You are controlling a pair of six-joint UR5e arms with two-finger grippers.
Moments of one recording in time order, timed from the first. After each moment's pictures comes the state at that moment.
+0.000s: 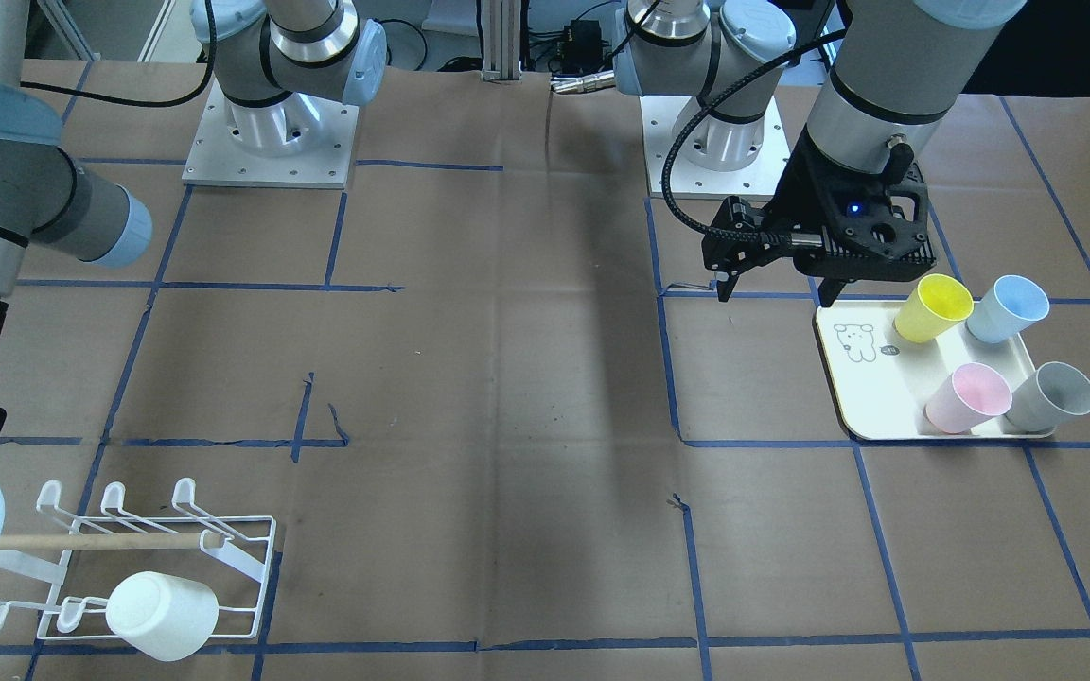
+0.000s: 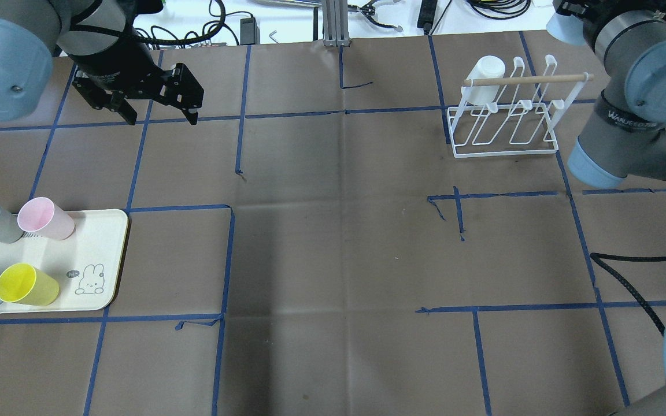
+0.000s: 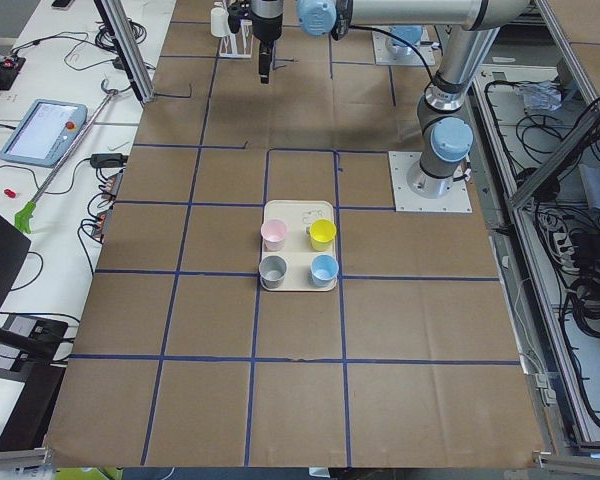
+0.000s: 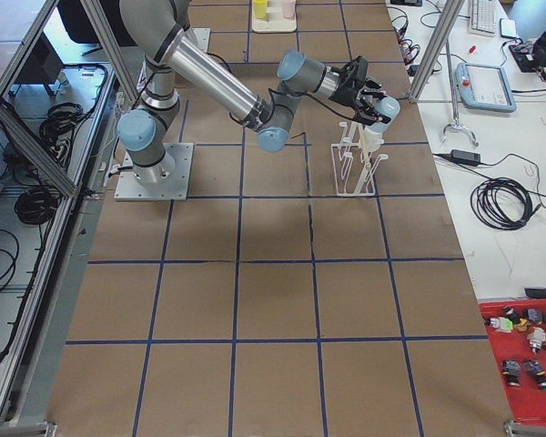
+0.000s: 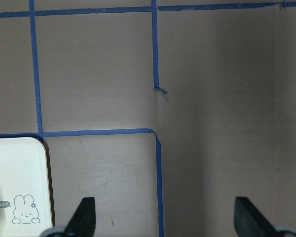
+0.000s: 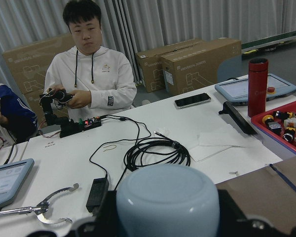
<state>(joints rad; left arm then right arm) -1.56 -1.64 -1.53 -1.47 1.57 0.07 1.29 -1.24 1.90 -3.44 -1.47 0.18</state>
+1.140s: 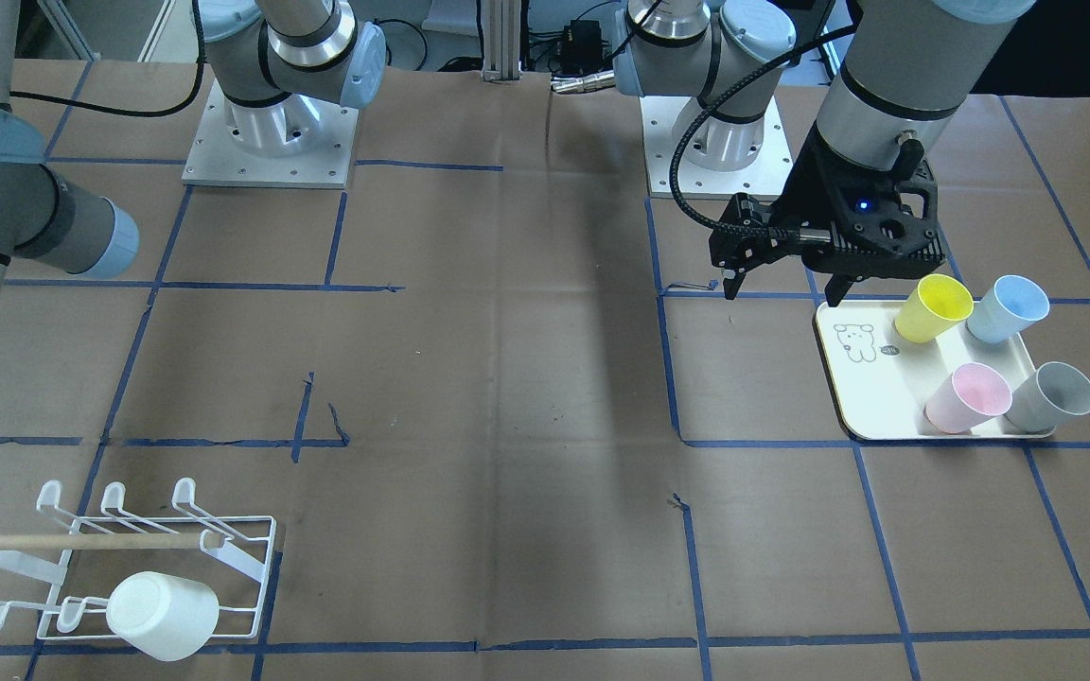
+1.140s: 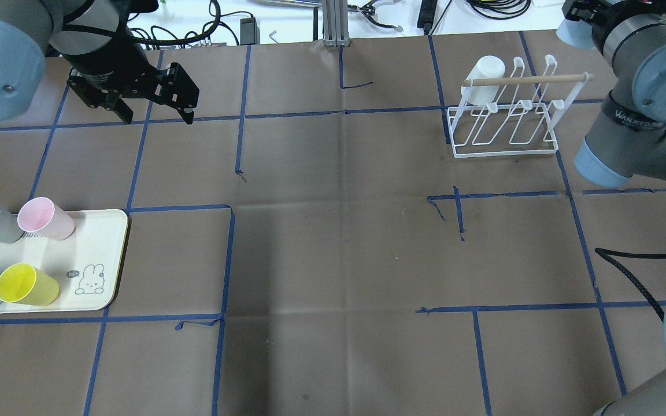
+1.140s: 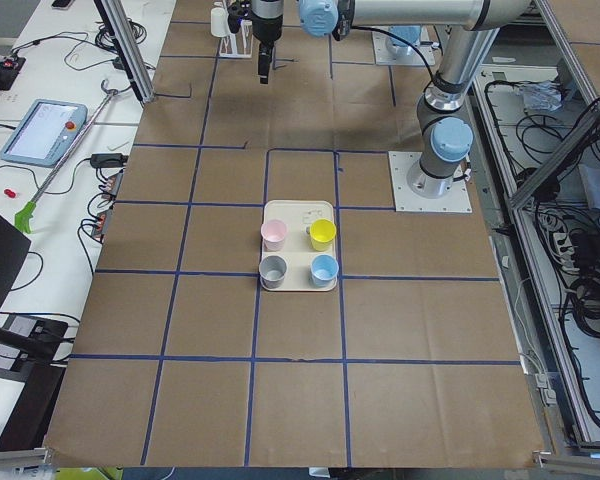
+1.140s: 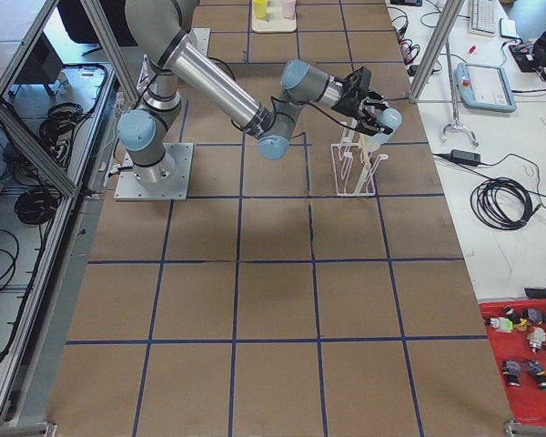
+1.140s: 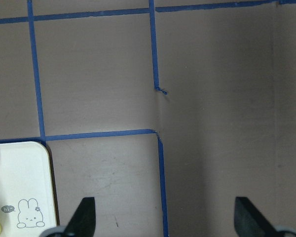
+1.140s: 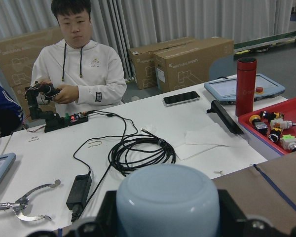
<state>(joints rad) -1.54 -1.63 -1.54 -1.47 1.57 0.09 1.27 -1.21 1.89 -3.45 -1.46 0.13</state>
